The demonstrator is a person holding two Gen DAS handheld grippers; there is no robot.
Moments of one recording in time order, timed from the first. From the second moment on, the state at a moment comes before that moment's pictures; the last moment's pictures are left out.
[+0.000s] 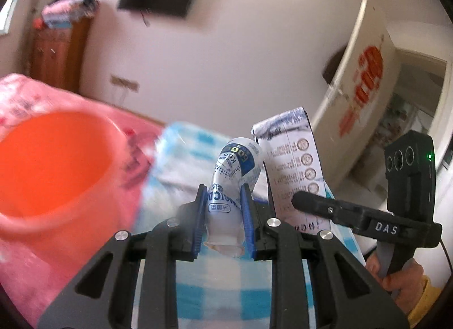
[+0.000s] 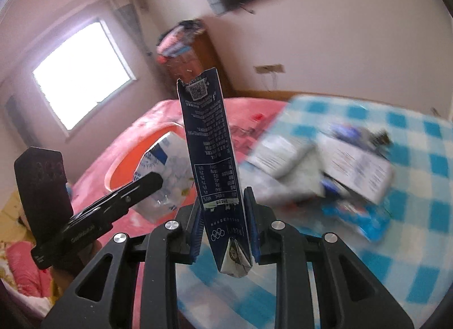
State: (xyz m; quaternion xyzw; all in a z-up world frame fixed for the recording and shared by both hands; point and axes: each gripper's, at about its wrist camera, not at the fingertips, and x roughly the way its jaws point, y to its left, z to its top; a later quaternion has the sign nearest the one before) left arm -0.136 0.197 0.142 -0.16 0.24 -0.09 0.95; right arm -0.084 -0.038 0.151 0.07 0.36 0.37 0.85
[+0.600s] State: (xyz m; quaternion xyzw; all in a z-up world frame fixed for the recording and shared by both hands) left arm -0.125 0.326 0.145 -0.15 0.25 0.16 0.94; right arm -0.014 0.161 0.146 0.06 0.40 0.47 0.78
